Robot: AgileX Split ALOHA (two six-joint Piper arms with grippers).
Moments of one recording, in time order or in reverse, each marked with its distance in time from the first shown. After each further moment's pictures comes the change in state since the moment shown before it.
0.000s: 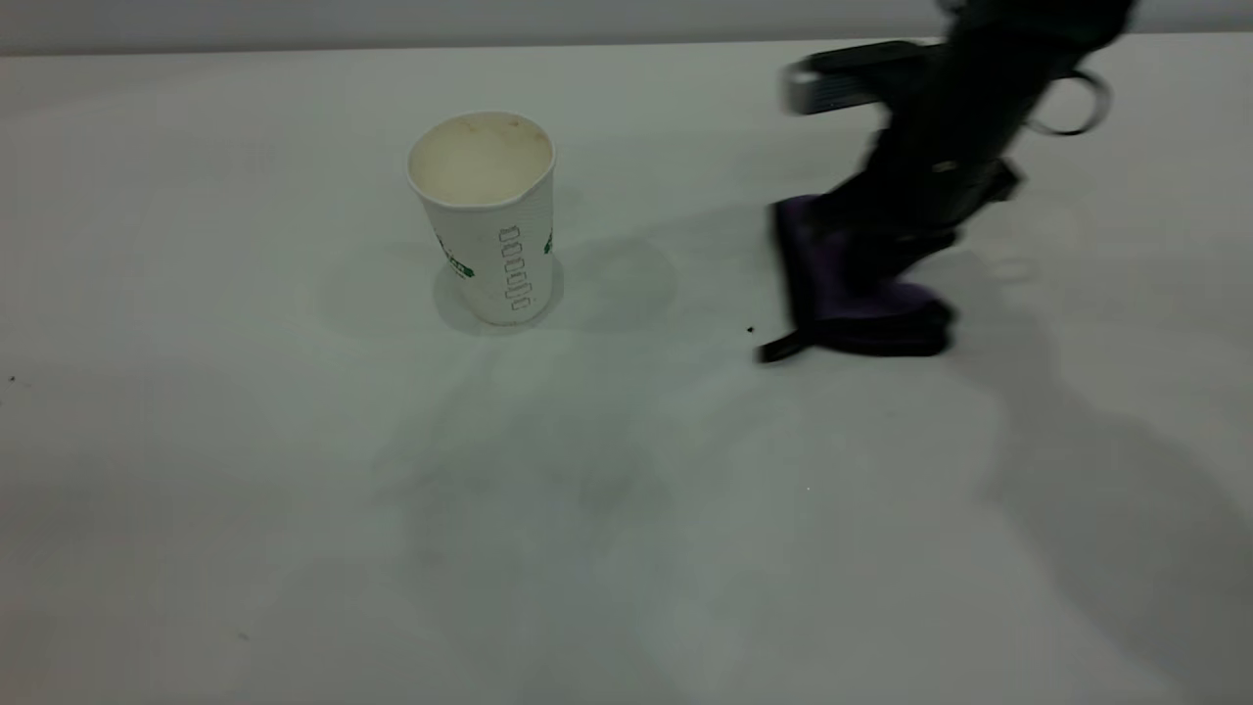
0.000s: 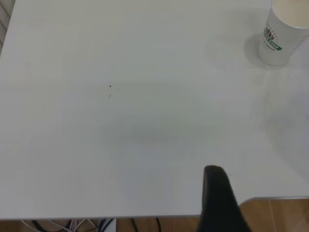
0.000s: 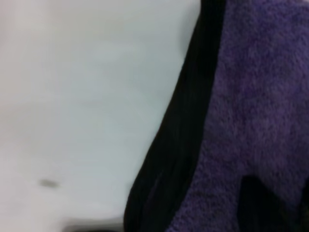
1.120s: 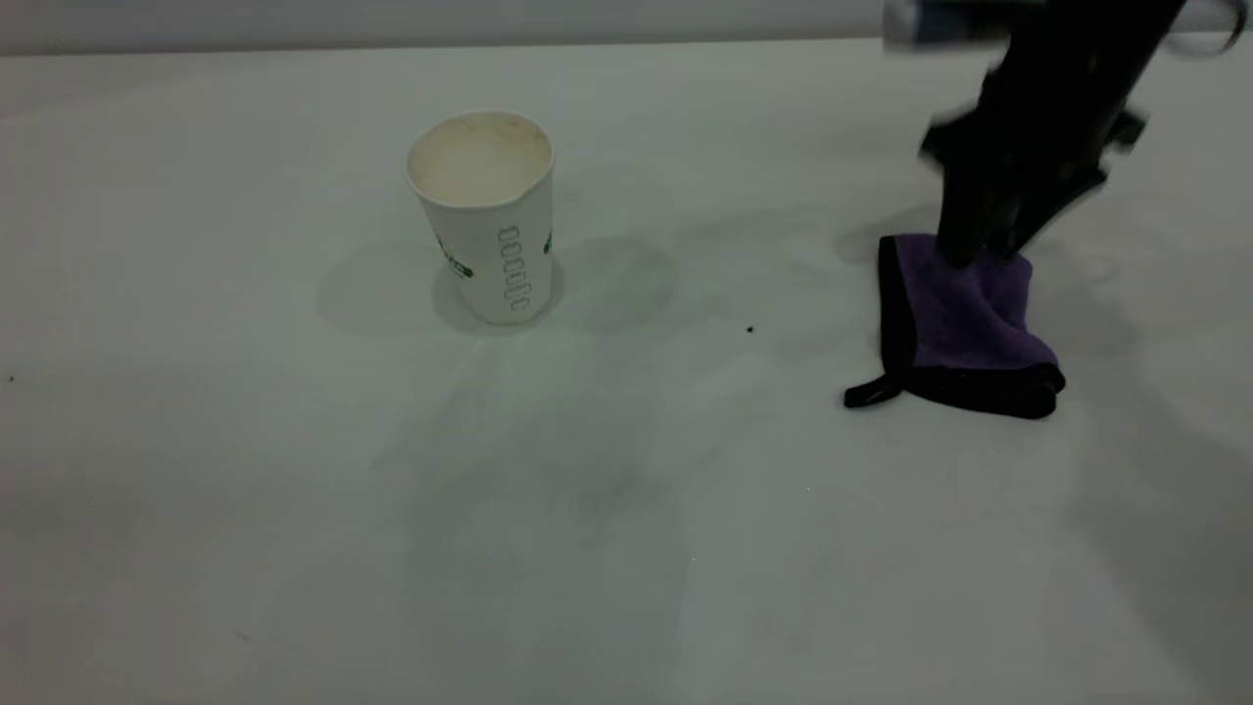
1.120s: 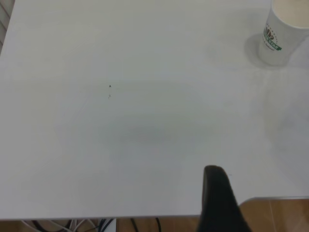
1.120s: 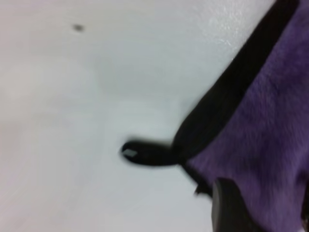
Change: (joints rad) left arm 0.000 0.000 0.000 0.000 0.000 0.001; right arm -0.075 -0.198 0.006 0.015 0.426 -0.103
